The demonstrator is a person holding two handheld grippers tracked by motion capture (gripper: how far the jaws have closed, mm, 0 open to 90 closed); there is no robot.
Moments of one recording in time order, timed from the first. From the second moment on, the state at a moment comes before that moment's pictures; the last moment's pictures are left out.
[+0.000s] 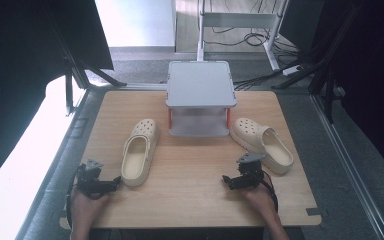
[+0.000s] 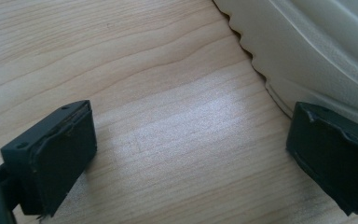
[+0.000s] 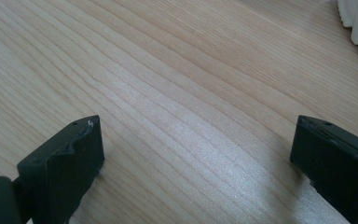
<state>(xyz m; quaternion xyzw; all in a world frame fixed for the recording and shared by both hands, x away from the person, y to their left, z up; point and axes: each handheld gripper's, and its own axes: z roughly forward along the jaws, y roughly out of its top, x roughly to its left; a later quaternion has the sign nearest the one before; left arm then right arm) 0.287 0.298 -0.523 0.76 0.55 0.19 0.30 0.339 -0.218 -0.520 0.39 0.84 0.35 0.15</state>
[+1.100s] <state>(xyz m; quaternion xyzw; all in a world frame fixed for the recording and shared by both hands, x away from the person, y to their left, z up) 0.286 0.298 -0.523 0.76 0.55 0.19 0.30 0.340 -0.205 -0.501 0.38 0.84 0.35 0.13</state>
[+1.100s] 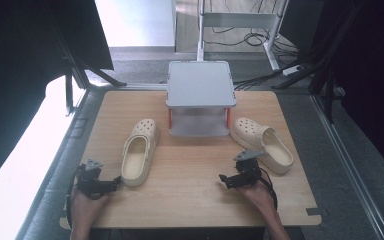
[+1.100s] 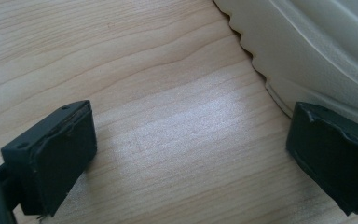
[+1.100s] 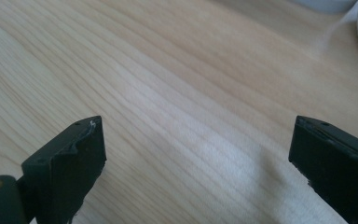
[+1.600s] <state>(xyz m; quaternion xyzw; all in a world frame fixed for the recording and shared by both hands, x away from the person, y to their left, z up) 0.286 0.298 -0.523 0.76 0.55 0.19 0.30 0.358 -0.172 -0.466 0.35 0.85 0.39 0.11</state>
